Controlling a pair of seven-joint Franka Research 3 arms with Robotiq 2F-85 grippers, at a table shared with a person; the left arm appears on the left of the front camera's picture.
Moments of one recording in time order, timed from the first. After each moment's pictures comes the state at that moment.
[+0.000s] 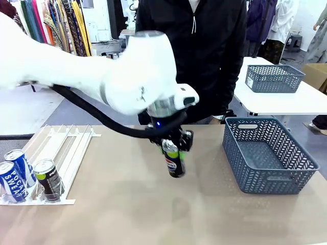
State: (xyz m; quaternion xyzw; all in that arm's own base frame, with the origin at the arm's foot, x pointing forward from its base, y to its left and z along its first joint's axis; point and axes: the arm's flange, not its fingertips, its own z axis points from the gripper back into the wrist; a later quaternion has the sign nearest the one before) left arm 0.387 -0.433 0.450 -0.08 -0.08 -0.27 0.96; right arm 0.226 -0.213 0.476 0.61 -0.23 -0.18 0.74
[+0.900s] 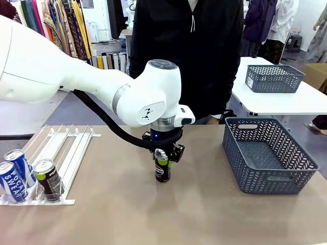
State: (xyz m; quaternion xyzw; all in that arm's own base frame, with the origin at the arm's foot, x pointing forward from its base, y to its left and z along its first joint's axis) left arm 0.422 -0.429 0.393 0.01 -0.07 -0.29 0.95; right arm 0.226 -0.213 0.476 0.61 -0.23 -0.18 0.74
